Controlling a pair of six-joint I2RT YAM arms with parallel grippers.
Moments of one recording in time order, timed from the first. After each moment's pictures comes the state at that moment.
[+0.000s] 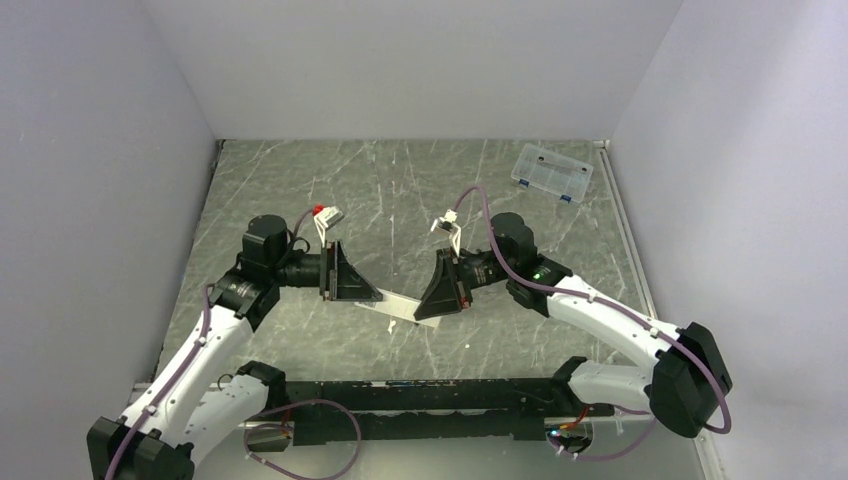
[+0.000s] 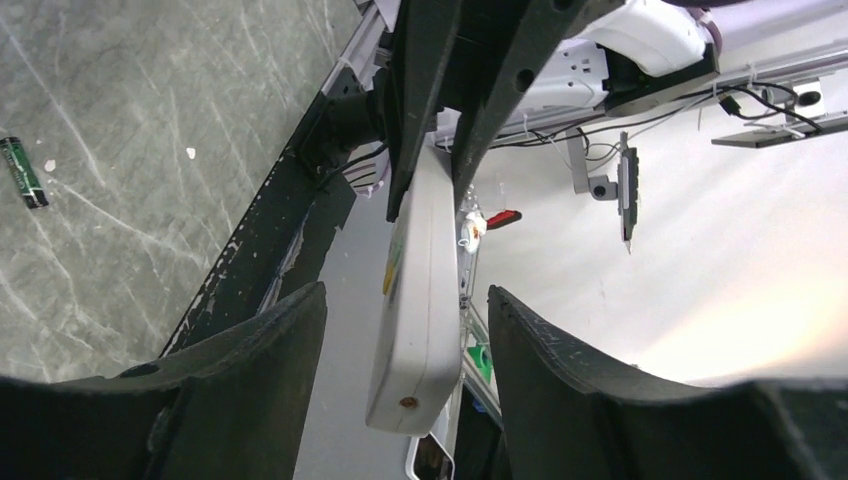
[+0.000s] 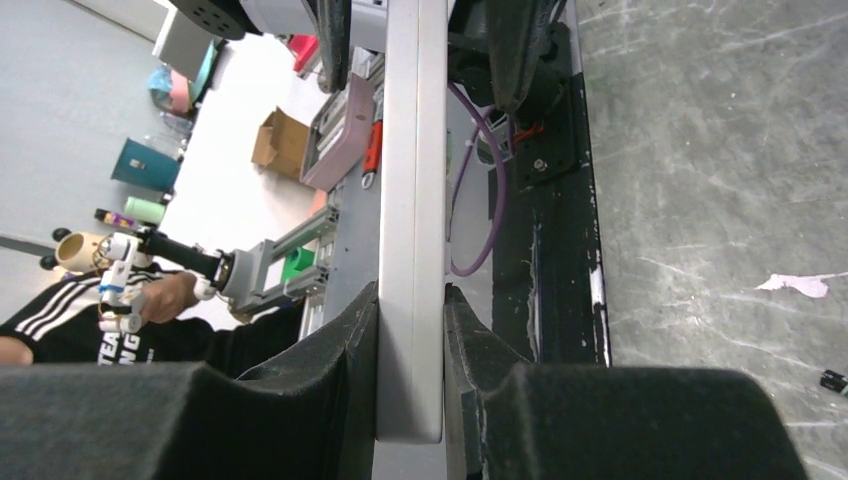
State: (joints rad) left arm -0.34 0.86 0.71 -0.24 1.12 -0.78; right arm 0.71 1.15 0.74 0.14 -1.10 0.61
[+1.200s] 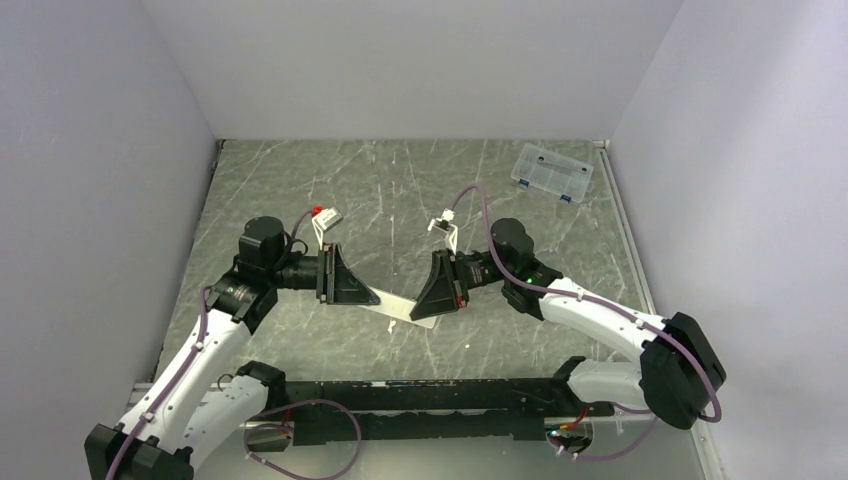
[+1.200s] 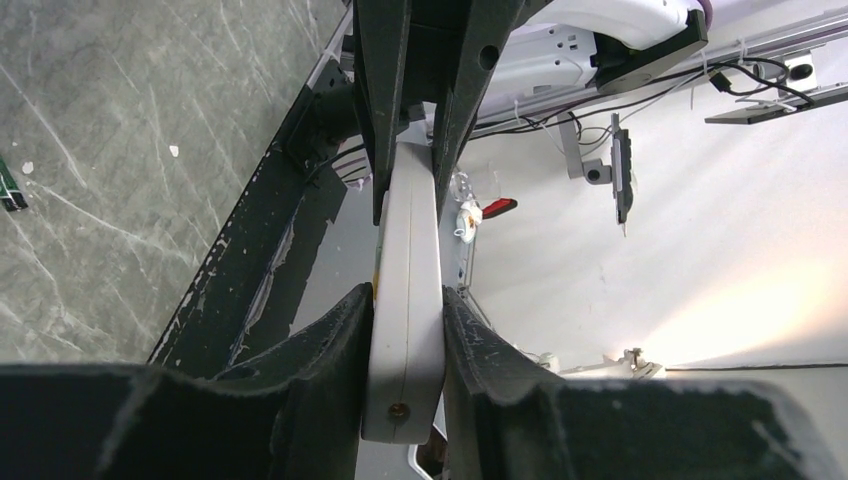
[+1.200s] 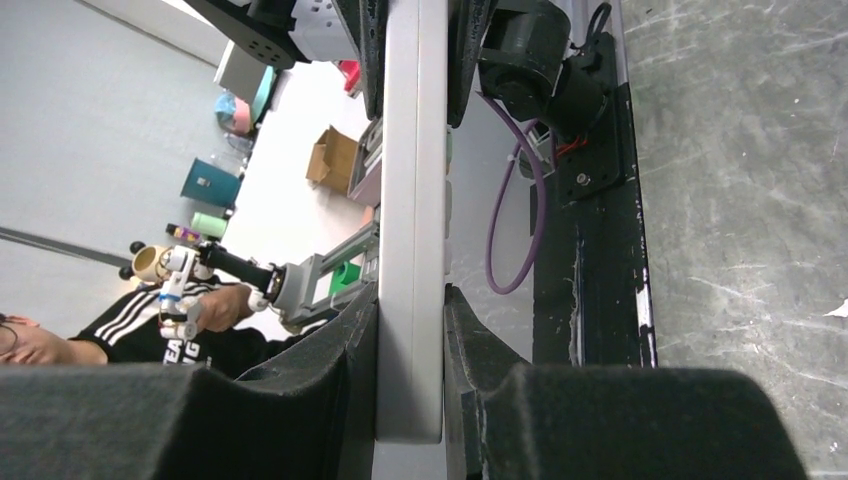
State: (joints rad) left arm -0.34 0.82 0.71 -0.23 1.17 -0.78; right arm 0.72 1.21 0.67 0.44 -1.14 0.86
